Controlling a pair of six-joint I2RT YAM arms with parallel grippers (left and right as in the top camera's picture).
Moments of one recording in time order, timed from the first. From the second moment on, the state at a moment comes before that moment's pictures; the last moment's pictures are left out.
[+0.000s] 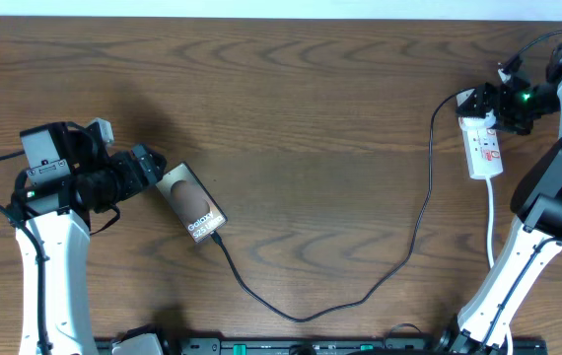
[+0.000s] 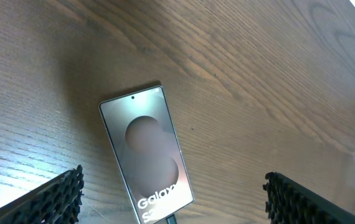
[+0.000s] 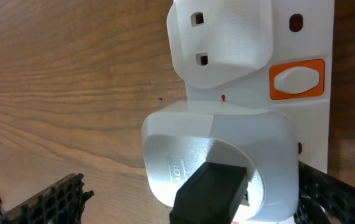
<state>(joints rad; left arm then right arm) 0.33 1.27 0.98 -0.78 0.47 -0.22 -0.41 2.48 2.22 -1.32 -0.53 -0.28</state>
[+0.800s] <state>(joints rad) 0.33 1.27 0.98 -0.78 0.47 -0.21 -0.47 2.50 2.25 -1.40 -0.52 -0.19</state>
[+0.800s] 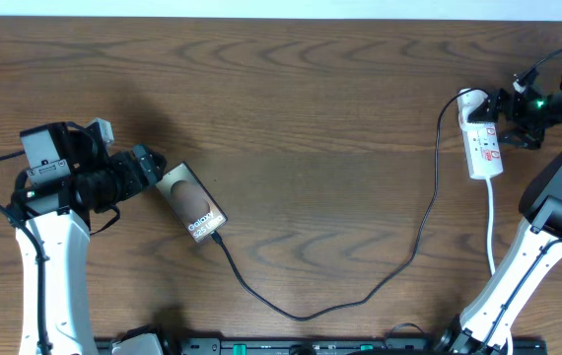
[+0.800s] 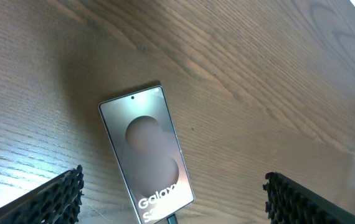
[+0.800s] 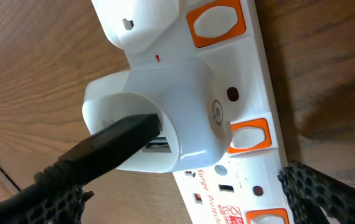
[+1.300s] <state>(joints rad) 0.33 1.27 0.98 -0.78 0.47 -0.20 -0.46 2.50 2.25 -1.39 -0.54 -0.24</state>
